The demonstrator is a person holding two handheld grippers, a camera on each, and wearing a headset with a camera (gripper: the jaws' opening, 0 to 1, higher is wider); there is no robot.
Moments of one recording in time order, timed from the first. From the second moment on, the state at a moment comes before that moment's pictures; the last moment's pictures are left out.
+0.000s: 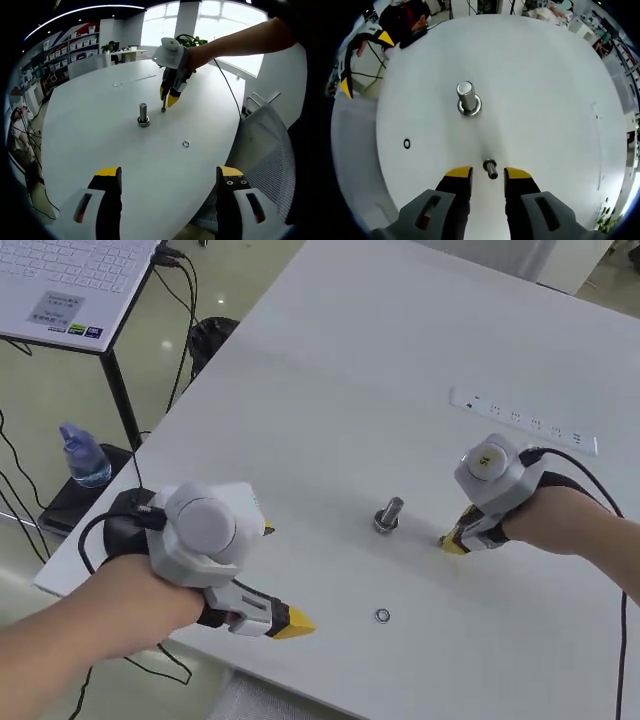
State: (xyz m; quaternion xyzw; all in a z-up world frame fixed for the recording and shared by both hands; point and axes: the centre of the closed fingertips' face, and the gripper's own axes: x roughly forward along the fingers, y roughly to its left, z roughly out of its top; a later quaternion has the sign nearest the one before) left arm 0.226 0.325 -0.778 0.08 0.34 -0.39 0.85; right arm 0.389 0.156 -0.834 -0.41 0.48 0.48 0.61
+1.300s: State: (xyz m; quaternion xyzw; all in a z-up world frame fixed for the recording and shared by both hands) left arm 0.222 0.322 -0.769 0.10 0.33 -0.39 0.85; right arm 0.309 0.189 -0.798 -0.38 0.44 0.53 0.62
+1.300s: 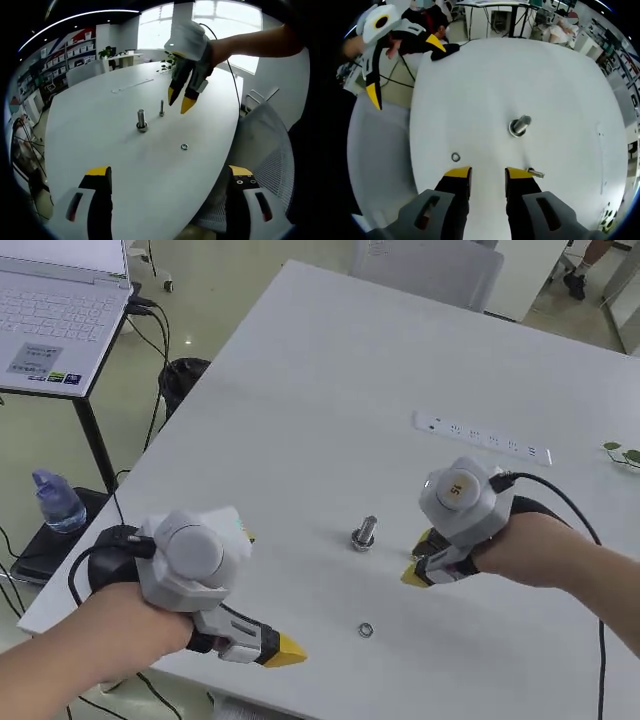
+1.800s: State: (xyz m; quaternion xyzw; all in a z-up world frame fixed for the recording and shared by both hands) left arm 0.214 0.322 -0.770 0.10 0.33 -0.40 0.85; right arm 0.256 0.185 -0.812 -0.39 0.44 0.55 0.59
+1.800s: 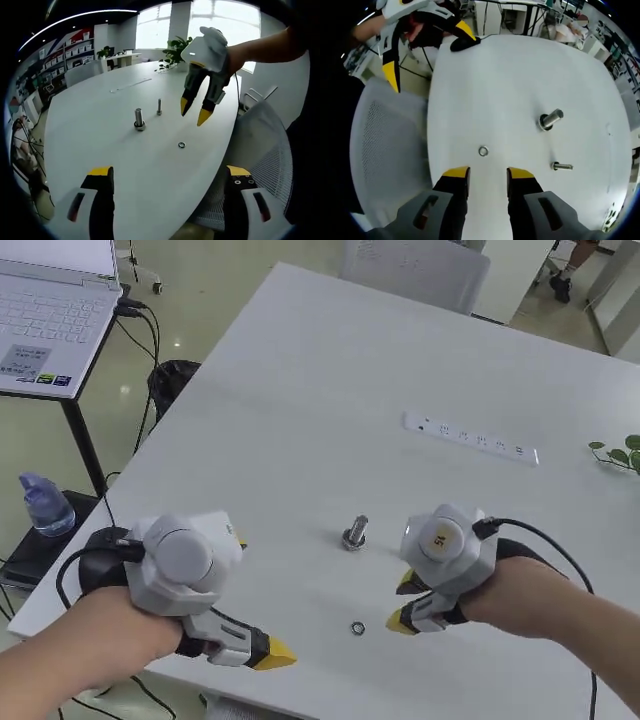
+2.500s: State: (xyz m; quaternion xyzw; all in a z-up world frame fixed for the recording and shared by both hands) left arm 0.202 0.323 -0.769 0.11 0.33 -0.40 0.85; right arm 0.248 0.194 -0.845 -0.37 0.44 0.54 0.61
